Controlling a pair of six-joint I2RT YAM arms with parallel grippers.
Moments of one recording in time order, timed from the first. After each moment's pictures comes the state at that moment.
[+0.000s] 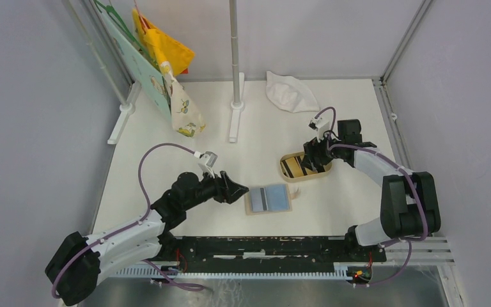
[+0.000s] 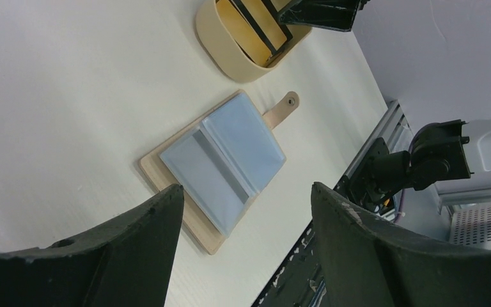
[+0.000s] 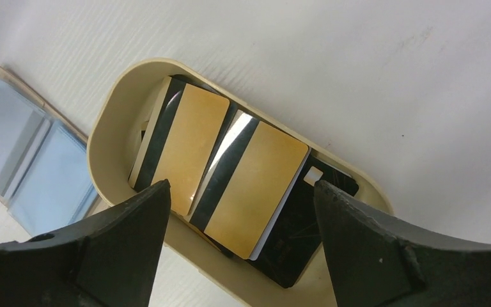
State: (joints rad) left arm -0.74 0.84 0.24 0.34 0.20 -0.67; right arm 0.10 1.46 0.78 -0.23 -0.59 -0.36
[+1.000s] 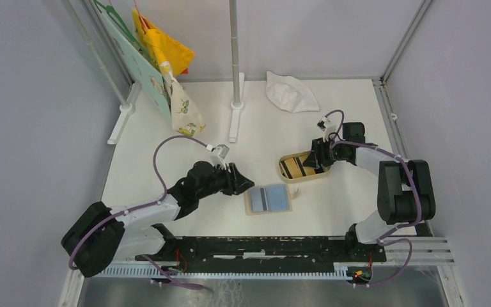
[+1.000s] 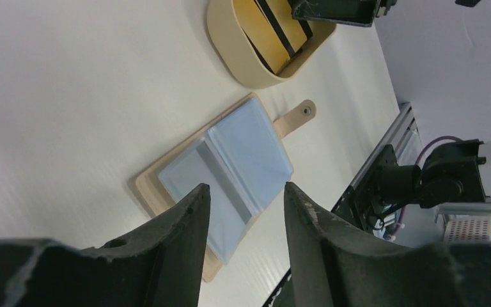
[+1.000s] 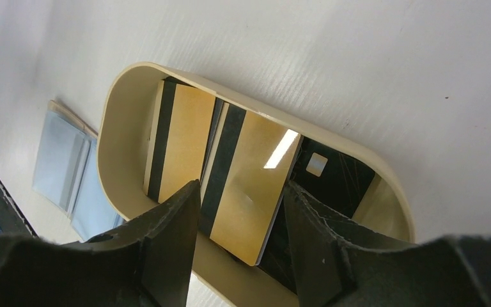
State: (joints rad) left arm -0.74 1.09 0.30 0.43 0.21 -0.73; right arm 0.02 1.59 0.77 -0.17 -0.73 -0.15
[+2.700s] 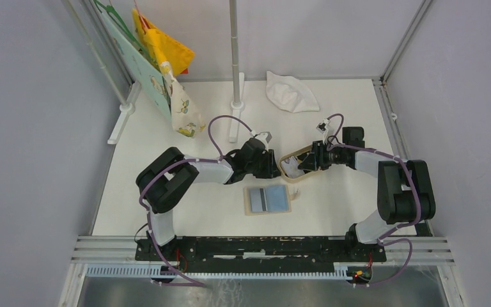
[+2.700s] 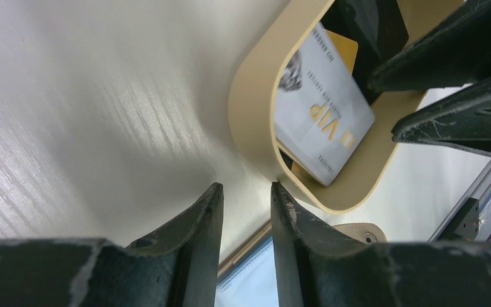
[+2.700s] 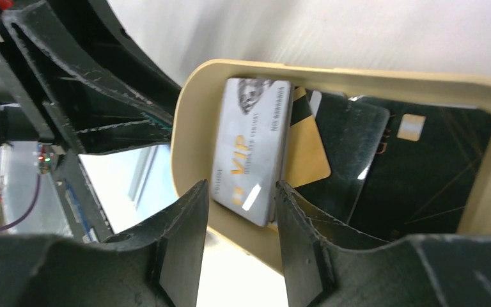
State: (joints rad) left arm -0.84 1.87 0.95 0.24 0.13 -0.70; right arm 0.01 1.59 0.69 -0.07 -0.94 0.00
